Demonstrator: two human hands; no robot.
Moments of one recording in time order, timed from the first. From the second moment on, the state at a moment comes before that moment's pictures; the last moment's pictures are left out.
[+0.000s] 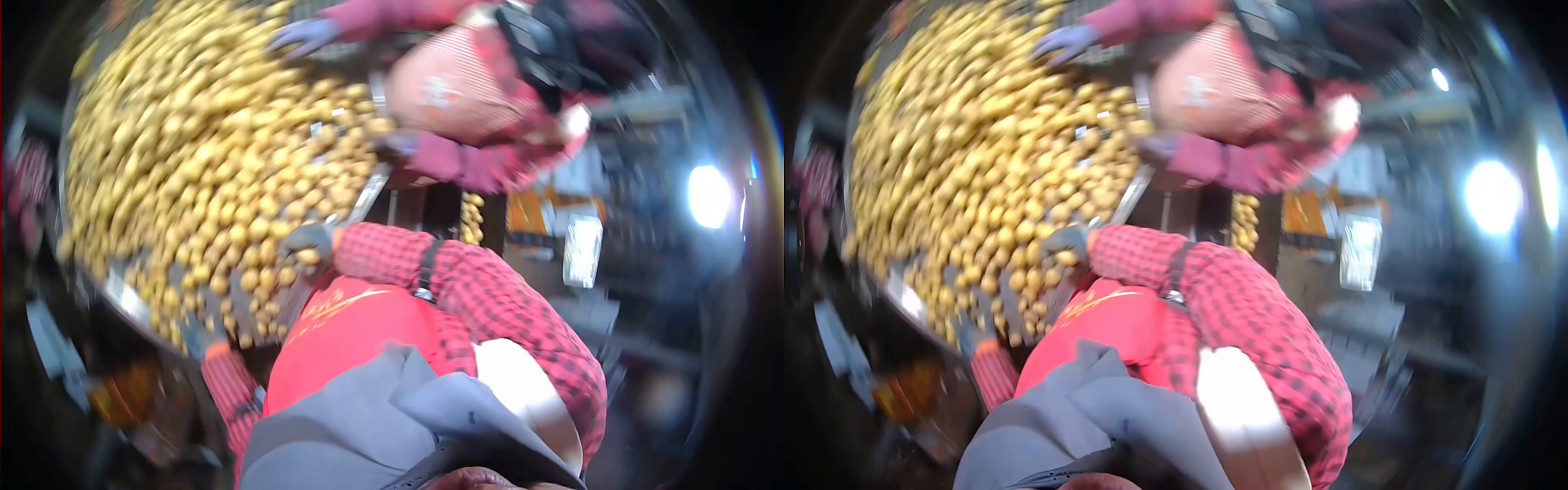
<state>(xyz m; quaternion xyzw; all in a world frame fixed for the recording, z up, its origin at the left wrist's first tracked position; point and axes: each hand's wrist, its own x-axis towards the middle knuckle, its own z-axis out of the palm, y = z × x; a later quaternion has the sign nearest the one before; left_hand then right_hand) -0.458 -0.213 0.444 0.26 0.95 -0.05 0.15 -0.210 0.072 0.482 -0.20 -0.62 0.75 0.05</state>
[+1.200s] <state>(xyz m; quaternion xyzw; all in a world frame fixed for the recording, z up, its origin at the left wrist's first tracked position) -0.161 0.020 0.581 0.80 0.49 0.29 0.20 0.004 0.054 0.521 -0.10 -0.12 0.97 0.17</state>
